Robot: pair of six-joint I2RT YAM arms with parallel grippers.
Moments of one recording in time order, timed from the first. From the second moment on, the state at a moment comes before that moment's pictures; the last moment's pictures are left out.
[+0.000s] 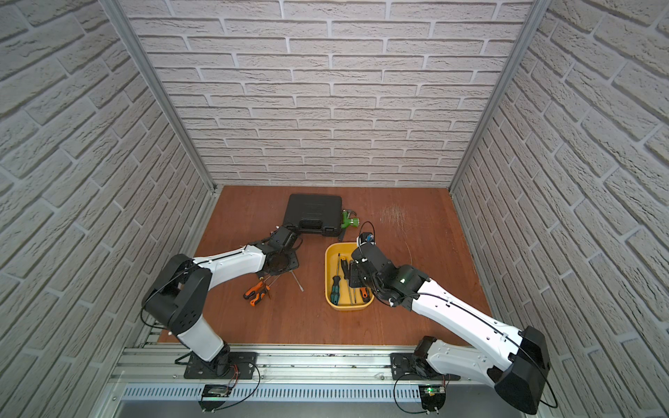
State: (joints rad) left arm -0.55 1.69 0.95 -0.44 -0.15 -0.84; right arm 0.78 1.09 0.92 -0.69 0.21 0.67
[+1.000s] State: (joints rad) left arm -0.60 1.66 0.96 -0.49 -0.18 -0.82; right arm 0.78 1.02 0.88 -0.70 0.25 0.67
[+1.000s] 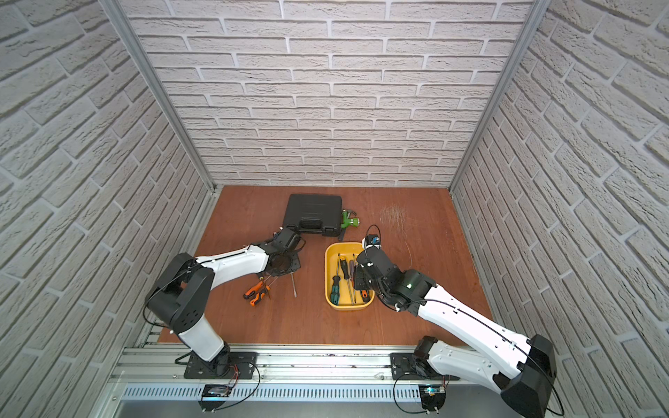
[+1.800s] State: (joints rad) left arm -0.81 1.24 1.01 -0.62 -0.23 -0.75; right arm 0.73 0.99 0.85 -0.74 0.31 0.75
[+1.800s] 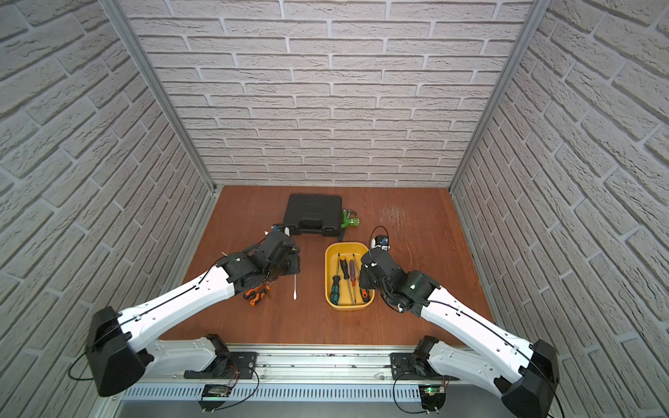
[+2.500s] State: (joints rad) left arm -0.87 1.61 1.27 -0.52 -0.17 -0.75; right arm 0.69 0.86 0.85 -0.85 0.36 0.79
